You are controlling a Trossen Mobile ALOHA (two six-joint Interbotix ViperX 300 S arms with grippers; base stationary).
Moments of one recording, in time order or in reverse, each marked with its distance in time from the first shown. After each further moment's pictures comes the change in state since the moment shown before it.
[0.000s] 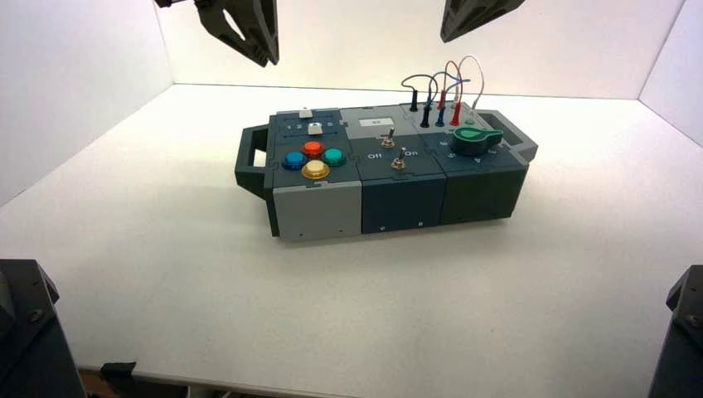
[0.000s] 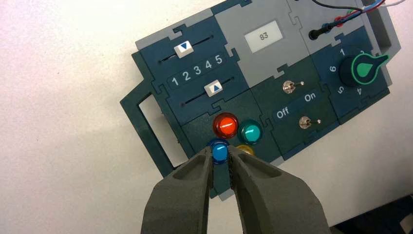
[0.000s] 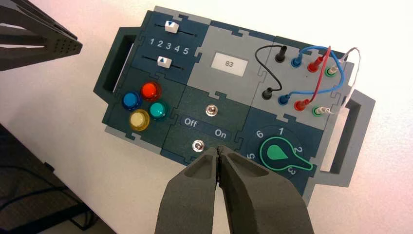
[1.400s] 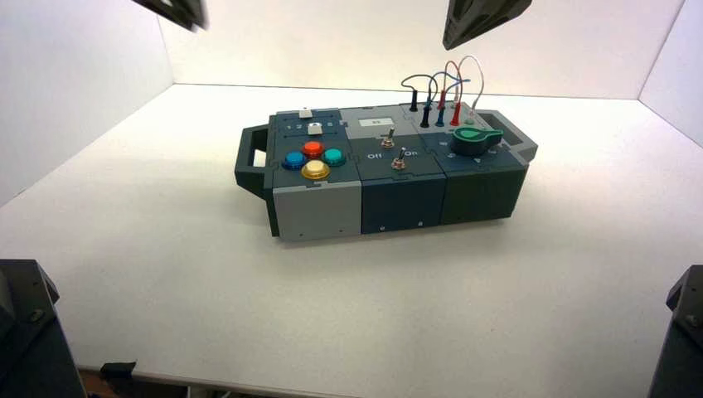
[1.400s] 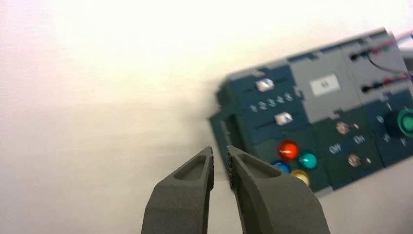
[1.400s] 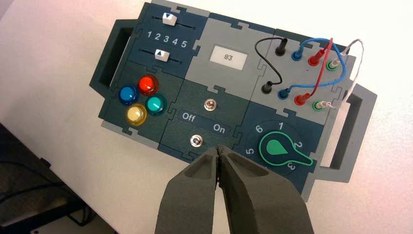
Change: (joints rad) left arm 0.284 -0.184 0.057 0.048 -0.005 0.064; right arm 0.000 0.000 0.015 0.000 0.000 -0.005
